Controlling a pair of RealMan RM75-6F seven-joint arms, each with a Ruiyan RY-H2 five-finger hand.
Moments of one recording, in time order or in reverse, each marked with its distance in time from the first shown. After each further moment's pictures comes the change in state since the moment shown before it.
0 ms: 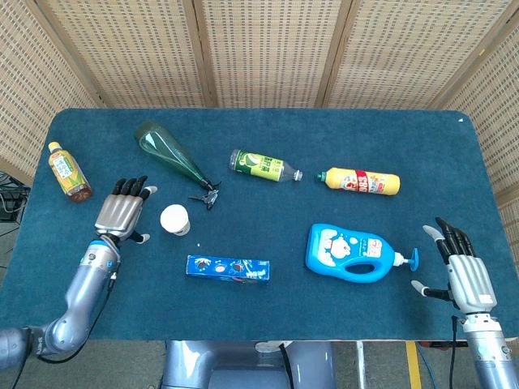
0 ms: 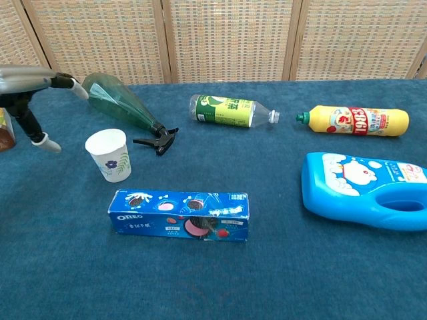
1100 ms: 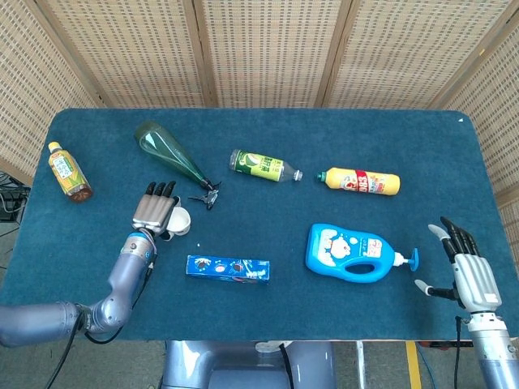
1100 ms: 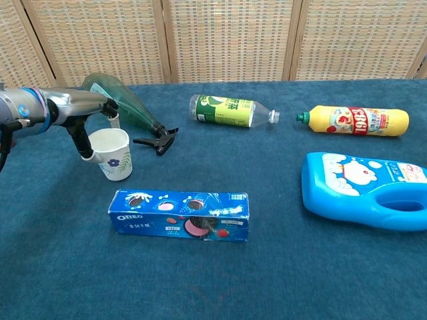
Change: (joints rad) left arm -0.240 -0.157 0.100 0.157 -0.218 0.016 0.045; right arm 0.000 0.015 0.005 0.011 0.013 -0.013 0.066
